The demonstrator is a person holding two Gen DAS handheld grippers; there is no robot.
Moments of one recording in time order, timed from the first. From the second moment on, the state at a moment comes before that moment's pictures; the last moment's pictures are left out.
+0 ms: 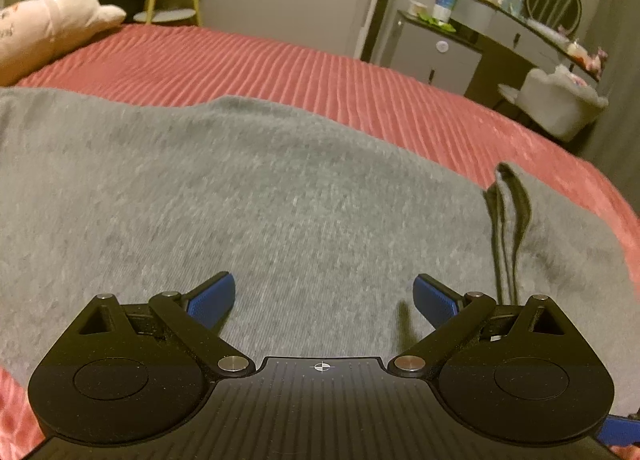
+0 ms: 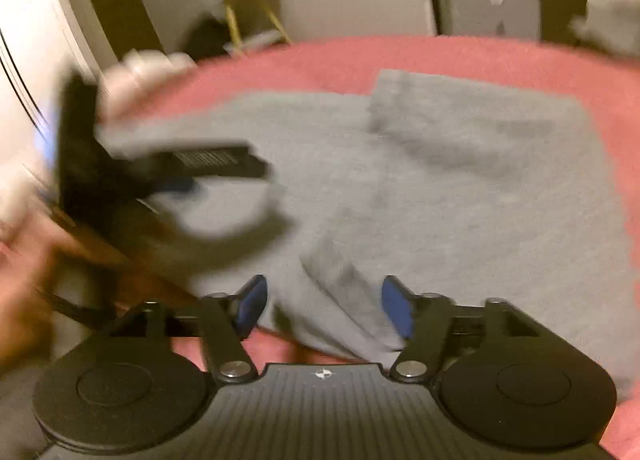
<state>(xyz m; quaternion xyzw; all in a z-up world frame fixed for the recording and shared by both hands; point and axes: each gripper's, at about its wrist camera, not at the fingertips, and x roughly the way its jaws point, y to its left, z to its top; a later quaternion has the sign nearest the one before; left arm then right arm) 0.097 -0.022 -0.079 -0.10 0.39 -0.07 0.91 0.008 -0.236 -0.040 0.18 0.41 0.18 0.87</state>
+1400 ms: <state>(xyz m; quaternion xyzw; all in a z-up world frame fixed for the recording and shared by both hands) 0.153 -0.077 -0.143 -0.36 0.52 -0.32 0.71 -0.024 -0.325 -0.072 0.43 0.31 0.00 0.85</state>
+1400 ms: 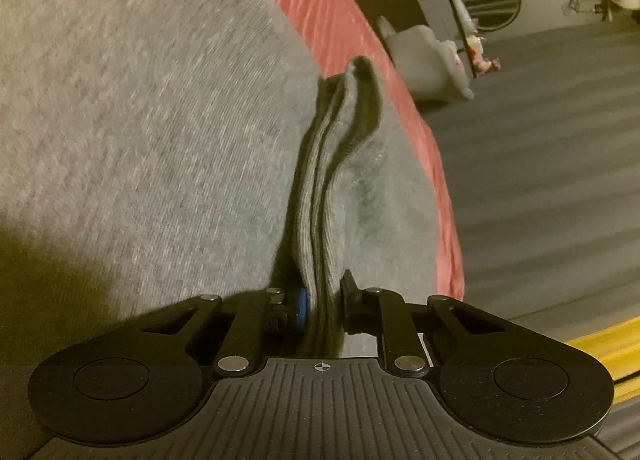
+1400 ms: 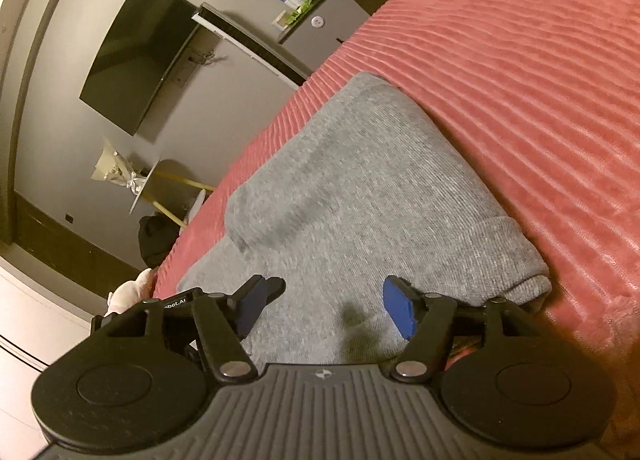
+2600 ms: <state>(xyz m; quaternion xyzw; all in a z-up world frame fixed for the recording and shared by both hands) 0.143 0.017 -0.093 -0.26 0.47 -0.17 0.82 -0.034 -0.337 -0.068 0.45 0.29 0.04 0.84</state>
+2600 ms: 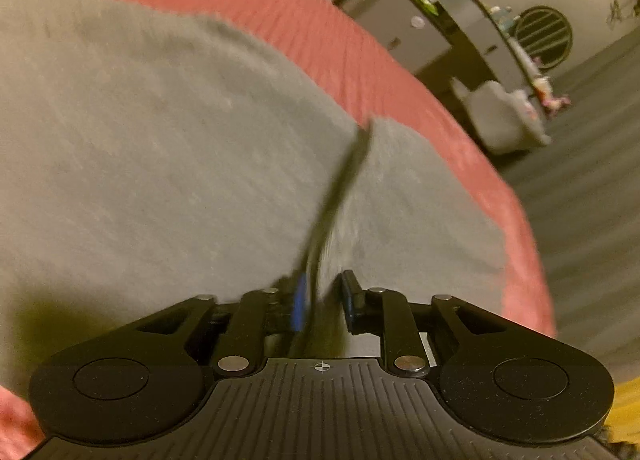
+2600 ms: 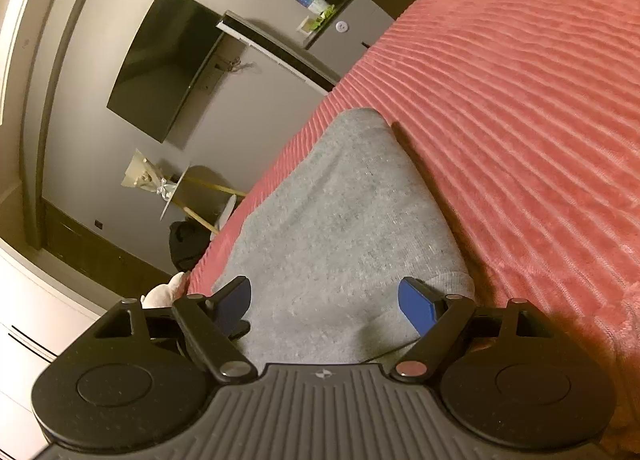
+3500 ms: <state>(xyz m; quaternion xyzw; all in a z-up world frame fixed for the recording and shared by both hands) 0.165 0.003 -0.081 -0.21 0.38 -0.16 0.88 0.012 -0.275 -0.070 0.25 0.37 -0.01 0.89</state>
